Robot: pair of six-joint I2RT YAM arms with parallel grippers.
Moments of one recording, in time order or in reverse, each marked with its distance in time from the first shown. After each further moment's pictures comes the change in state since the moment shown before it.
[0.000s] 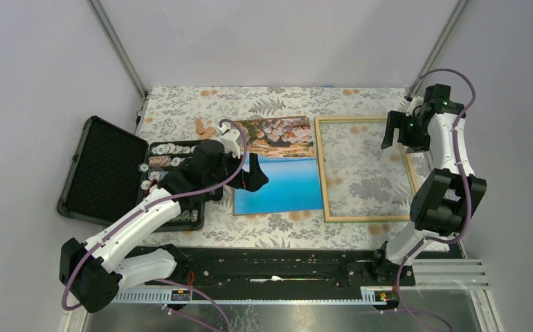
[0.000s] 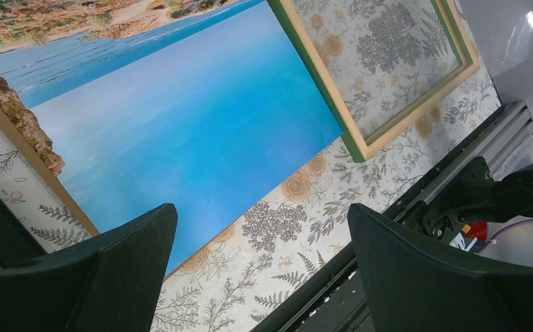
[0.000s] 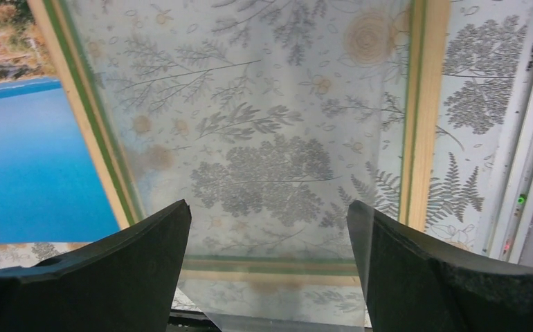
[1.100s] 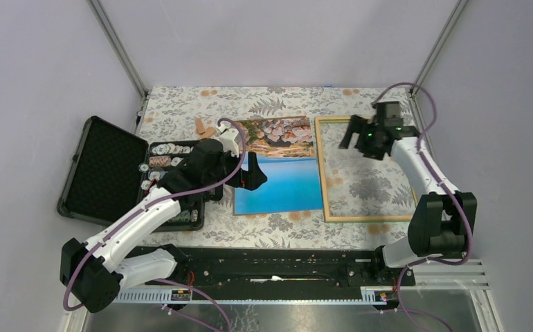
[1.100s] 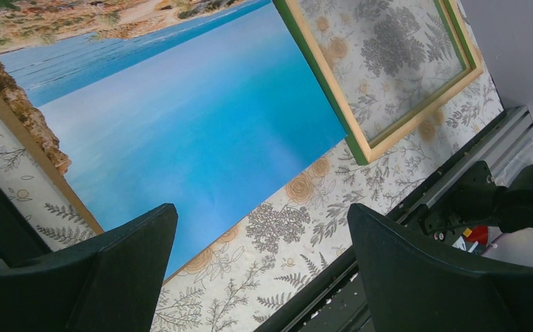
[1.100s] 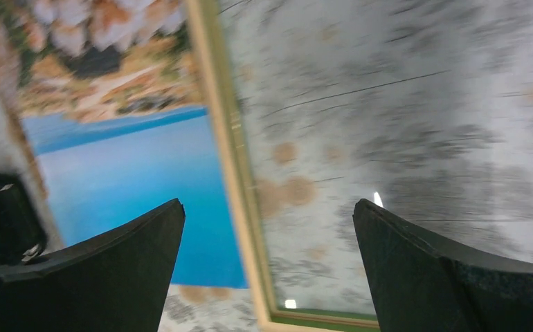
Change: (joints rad) left arm 0.014 0.002 0.000 0.000 0.008 0.000; right arm 0.264 -0.196 -0.340 0.378 0.074 0.421
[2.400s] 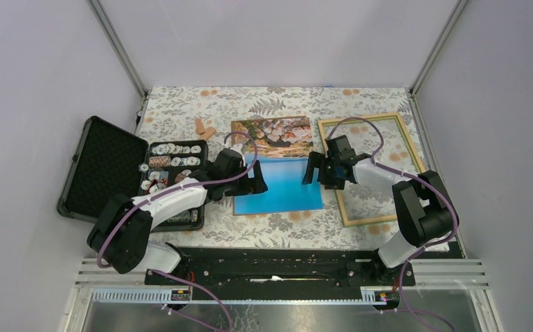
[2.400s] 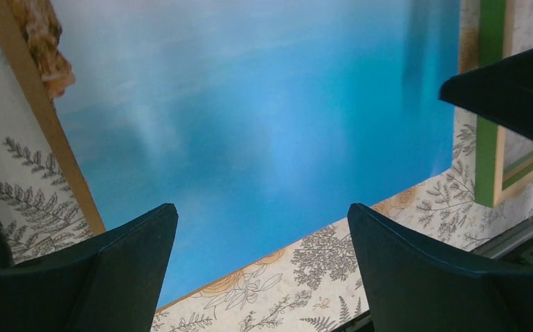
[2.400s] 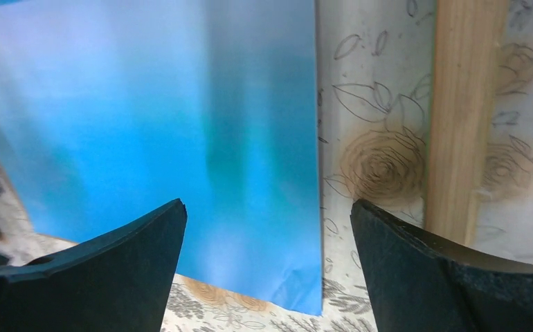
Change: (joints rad) left arm 0.025 0.323 -0.117 0.156 -0.100 -0.223; right arm 0.417 0.121 -0.342 0.343 0.011 0.216
